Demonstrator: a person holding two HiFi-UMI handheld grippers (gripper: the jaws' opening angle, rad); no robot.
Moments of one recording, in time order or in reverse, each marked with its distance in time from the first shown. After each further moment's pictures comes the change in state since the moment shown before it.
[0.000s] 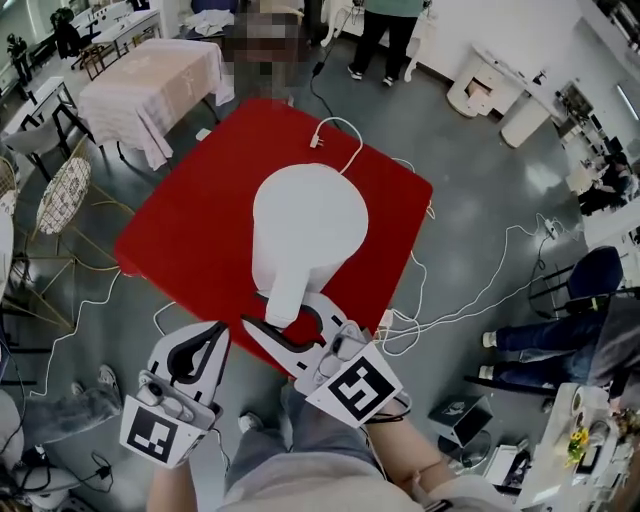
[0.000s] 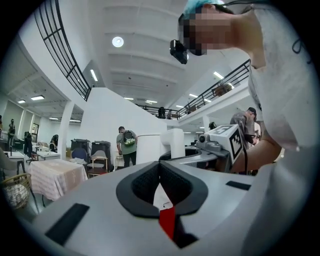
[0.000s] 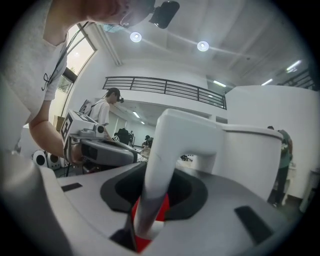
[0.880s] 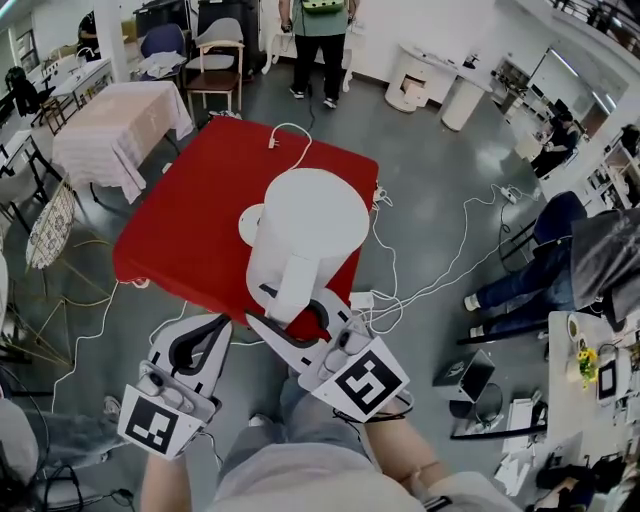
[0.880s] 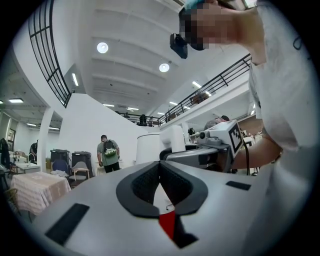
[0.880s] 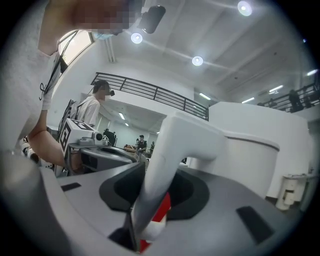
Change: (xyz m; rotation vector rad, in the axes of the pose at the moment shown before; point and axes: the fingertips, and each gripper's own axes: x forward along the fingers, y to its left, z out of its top) left arm -0.104 -0.078 0.048 0.073 -0.098 -0.227; right arm -0.066 0.112 0.074 -0.013 -0.073 -0.261
